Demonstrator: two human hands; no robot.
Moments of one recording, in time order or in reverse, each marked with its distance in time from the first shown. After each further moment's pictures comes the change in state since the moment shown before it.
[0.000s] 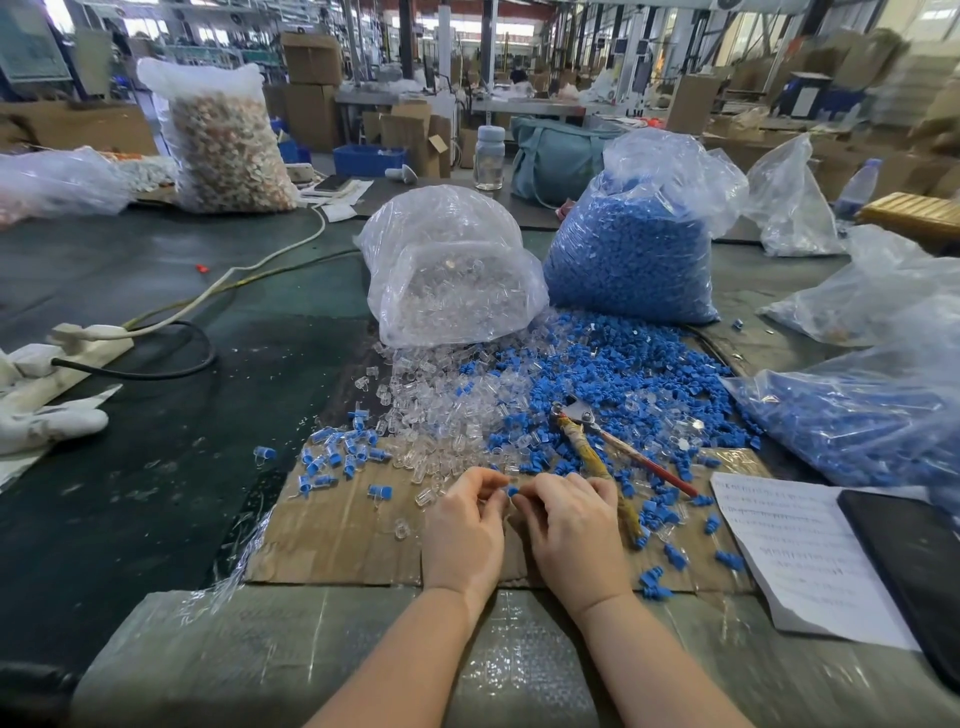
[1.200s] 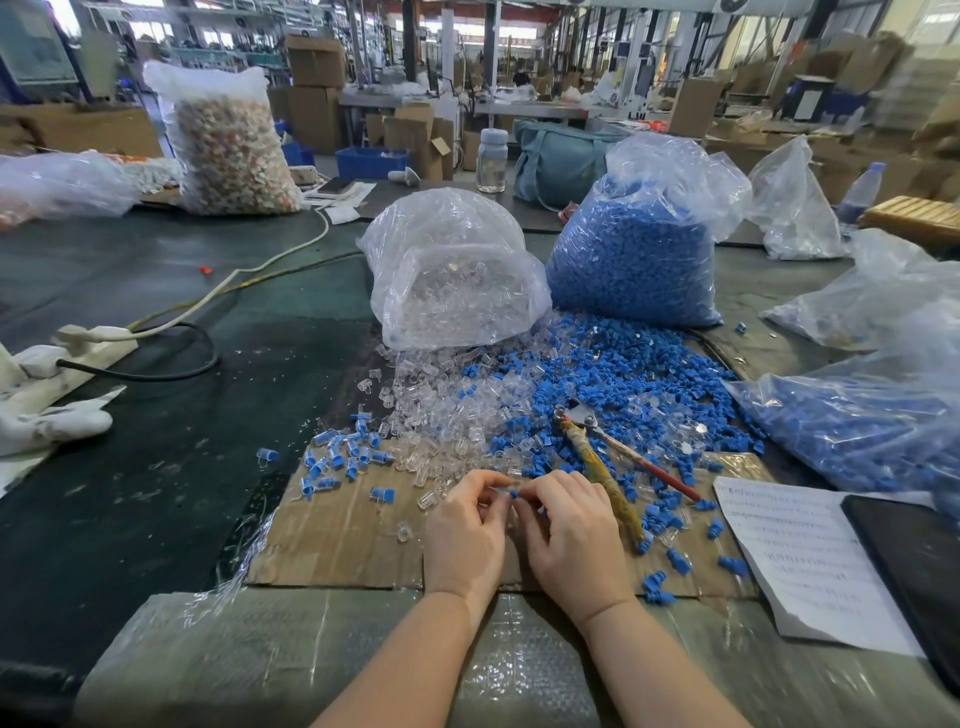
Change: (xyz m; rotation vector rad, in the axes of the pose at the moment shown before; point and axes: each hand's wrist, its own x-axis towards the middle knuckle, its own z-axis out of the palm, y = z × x) left_hand 0.000 0.001 -0.001 -0.034 0.028 0.041; right_hand -0.001 -0.002 -0.005 0.050 -0.002 -0.075
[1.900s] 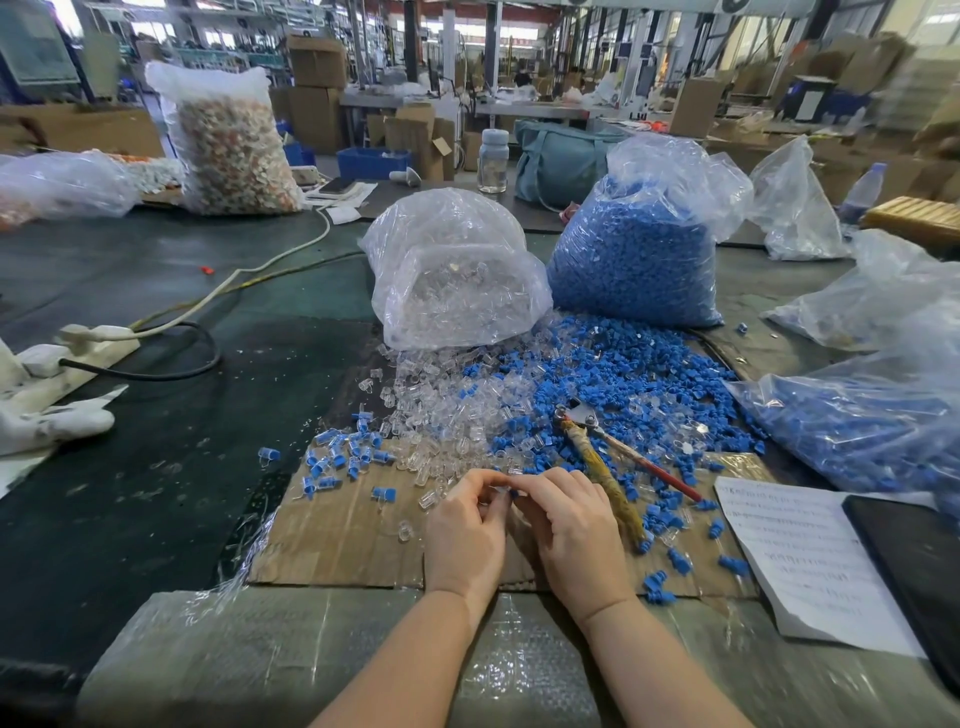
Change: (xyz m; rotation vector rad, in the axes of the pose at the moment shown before) left_hand 0.001 -0.004 0.001 -0.002 0.014 -0.009; right_hand 0.002 0.003 0.002 0.060 0.023 -0.041
